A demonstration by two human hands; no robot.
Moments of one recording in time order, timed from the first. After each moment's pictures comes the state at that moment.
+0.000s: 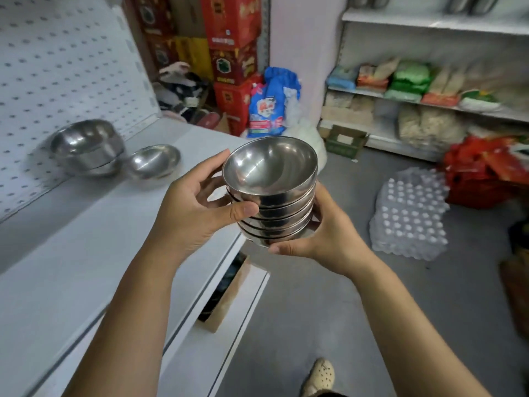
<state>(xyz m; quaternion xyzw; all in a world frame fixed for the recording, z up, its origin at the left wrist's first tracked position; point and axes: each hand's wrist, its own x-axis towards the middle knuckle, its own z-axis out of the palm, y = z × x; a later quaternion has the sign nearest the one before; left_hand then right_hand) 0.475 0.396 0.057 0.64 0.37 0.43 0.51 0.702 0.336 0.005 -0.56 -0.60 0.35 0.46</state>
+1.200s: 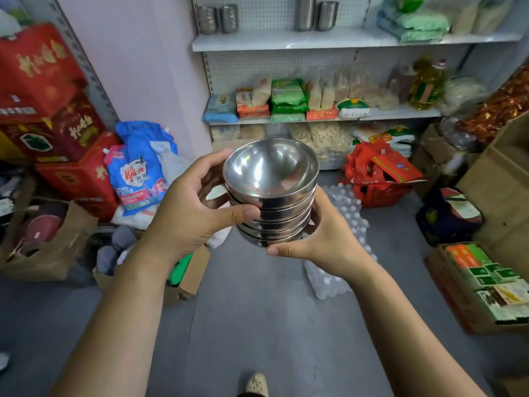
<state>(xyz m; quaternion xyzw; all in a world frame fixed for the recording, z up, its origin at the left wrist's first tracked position) 0.937 0.790 0.065 0.74 0.17 0.29 0.58 1.112 0.631 0.004 -0.65 -0.44 0.24 0.57</state>
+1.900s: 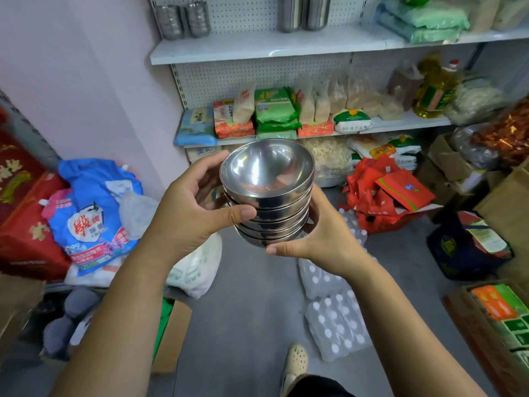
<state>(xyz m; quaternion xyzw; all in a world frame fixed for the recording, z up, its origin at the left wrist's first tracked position) 1.211 1.027 0.054 0.75 0.17 0.26 0.58 1.379 0.860 -0.011 -0.66 -0.43 0.23 0.56</state>
